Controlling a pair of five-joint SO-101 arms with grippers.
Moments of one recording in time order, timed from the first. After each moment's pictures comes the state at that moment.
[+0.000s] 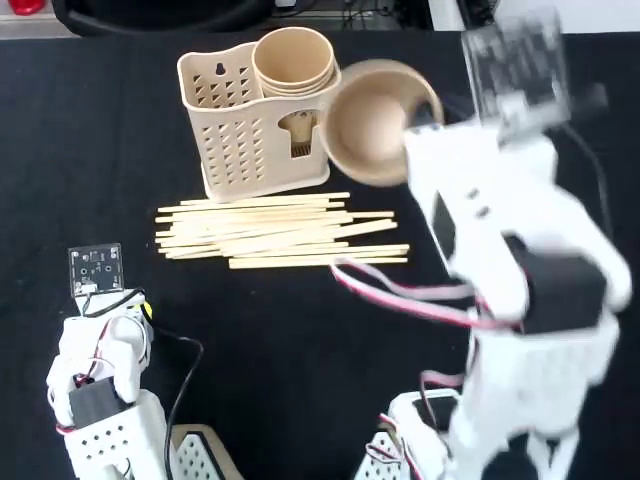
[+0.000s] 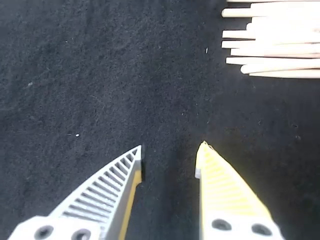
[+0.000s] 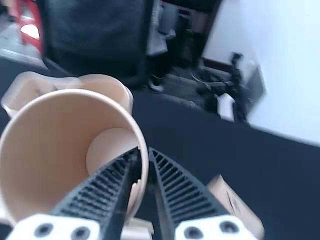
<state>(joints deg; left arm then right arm) -27.6 -103.8 95.6 63.3 -16.1 -7.4 -29.3 -17.6 78.9 8.0</state>
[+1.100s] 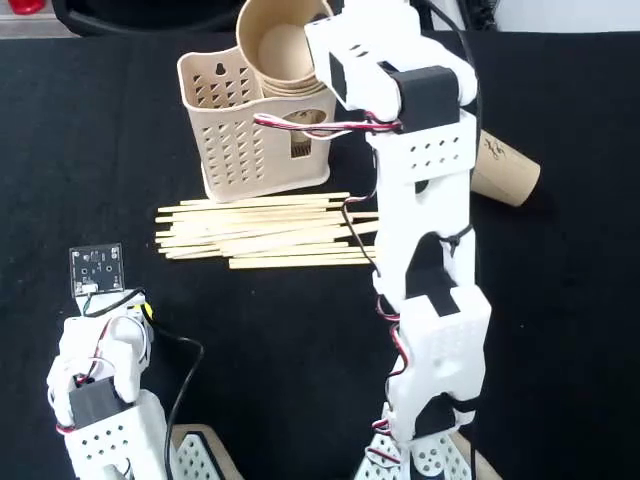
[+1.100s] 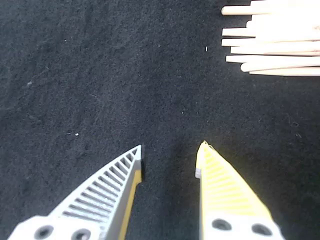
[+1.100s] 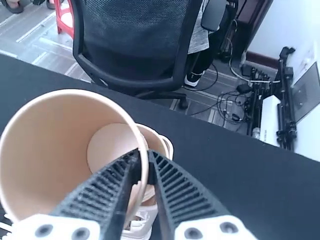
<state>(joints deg) -27.6 -103.8 95.8 63.3 -16.3 -15.4 26.2 -71.2 82.6 4.7</state>
